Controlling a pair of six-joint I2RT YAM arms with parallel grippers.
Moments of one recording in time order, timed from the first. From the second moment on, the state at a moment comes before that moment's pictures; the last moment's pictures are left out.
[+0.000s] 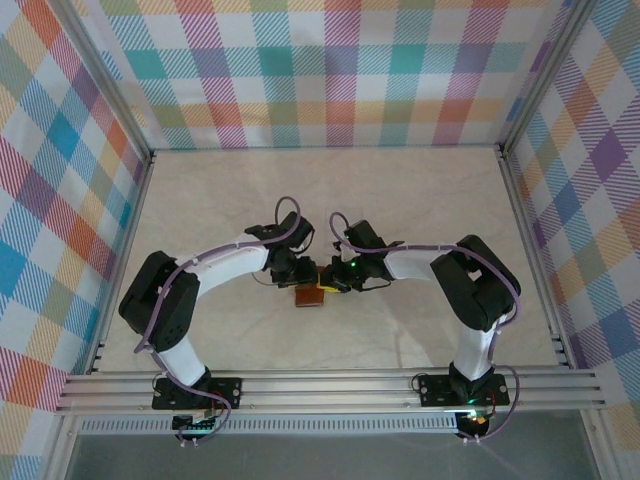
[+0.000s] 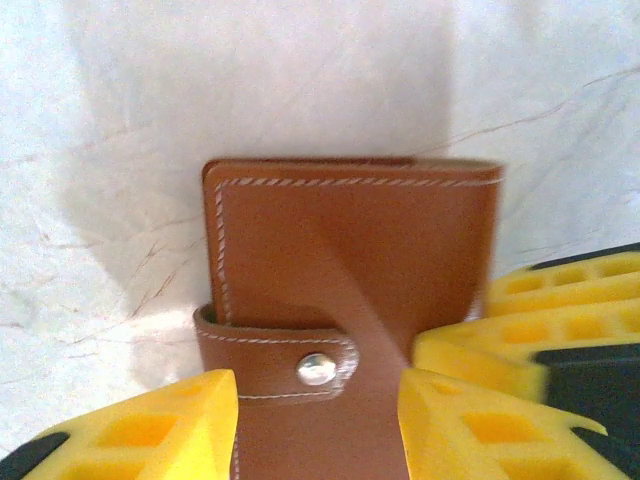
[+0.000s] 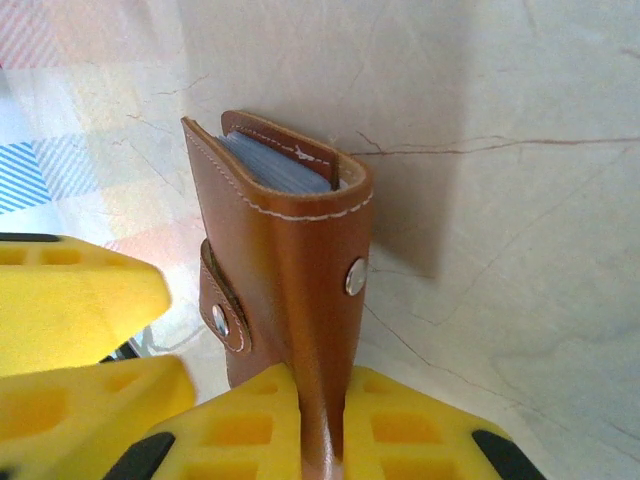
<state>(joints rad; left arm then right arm) -0.66 1.69 1.12 -0.68 0.15 -0.68 0.67 1.83 0.94 -0.09 -0.64 0.83</state>
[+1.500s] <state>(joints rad) -0.69 1.78 1.16 -0.72 0.10 -0.62 0.67 1.79 0.92 -0.14 -0.59 0.82</state>
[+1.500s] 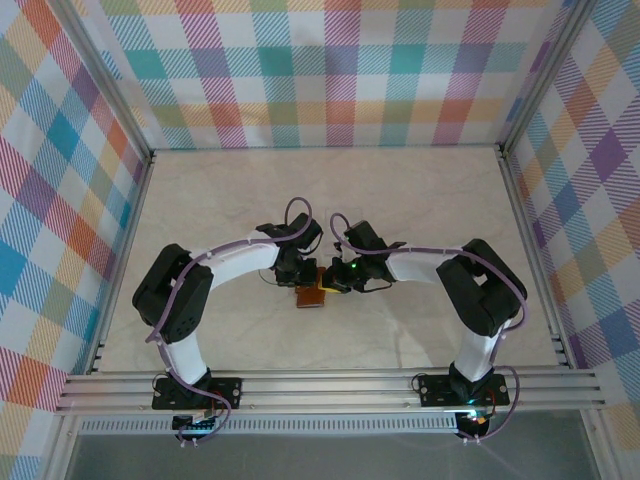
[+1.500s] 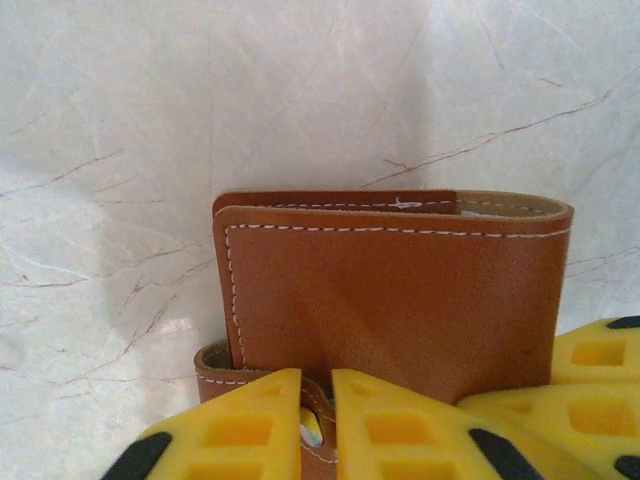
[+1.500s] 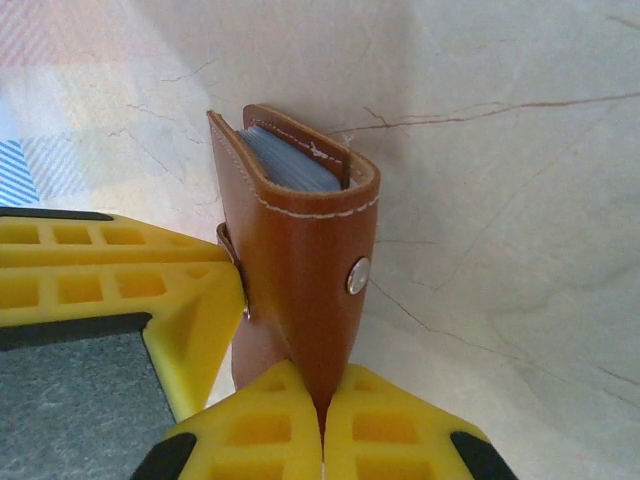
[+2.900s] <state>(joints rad) -0.58 1.65 0.87 -0.46 0.33 -0.60 0.77 1.74 1.17 -0.64 -0.27 0.67</state>
